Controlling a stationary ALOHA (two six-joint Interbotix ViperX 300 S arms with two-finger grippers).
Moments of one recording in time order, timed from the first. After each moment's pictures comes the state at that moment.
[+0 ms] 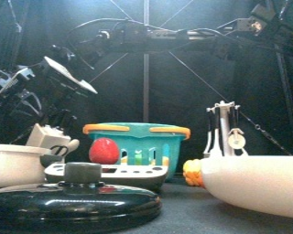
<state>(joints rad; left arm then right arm) 0.53 -0.95 1.32 0.54 0.20 -1.13 -0.14 0.85 -0.97 -0.30 0.82 0.45</state>
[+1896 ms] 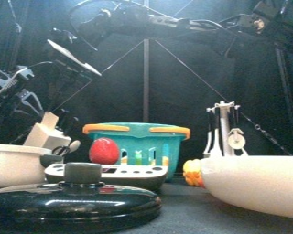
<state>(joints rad) 0.53 -0.95 1.33 0.54 0.20 -1.14 -0.10 0.86 -1.13 -0.37 1.02 0.42</state>
